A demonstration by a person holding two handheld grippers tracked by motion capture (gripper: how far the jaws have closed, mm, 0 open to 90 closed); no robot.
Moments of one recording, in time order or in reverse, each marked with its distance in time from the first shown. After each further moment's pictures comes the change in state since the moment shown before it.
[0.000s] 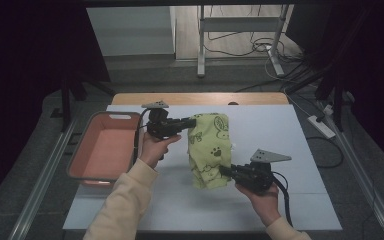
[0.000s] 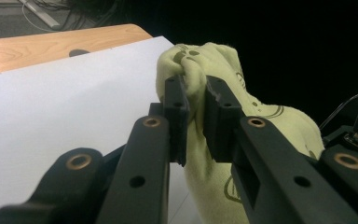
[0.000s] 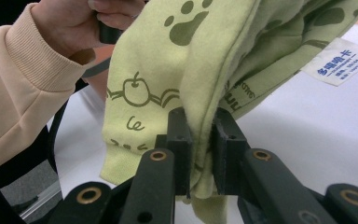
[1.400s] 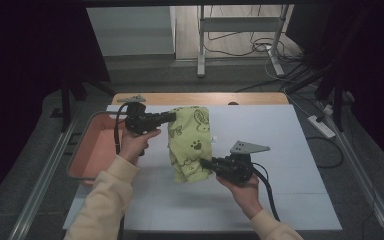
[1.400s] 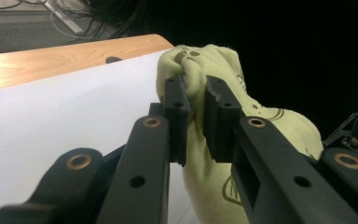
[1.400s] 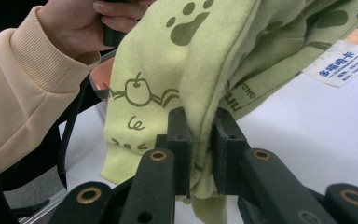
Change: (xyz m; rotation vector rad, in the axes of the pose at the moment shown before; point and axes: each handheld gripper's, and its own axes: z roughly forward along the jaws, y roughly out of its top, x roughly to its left) left arm 0.019 0.006 -0.052 -0.023 0.059 -0.023; right arm 0.017 0.023 0.044 -0.017 0.071 -0.025
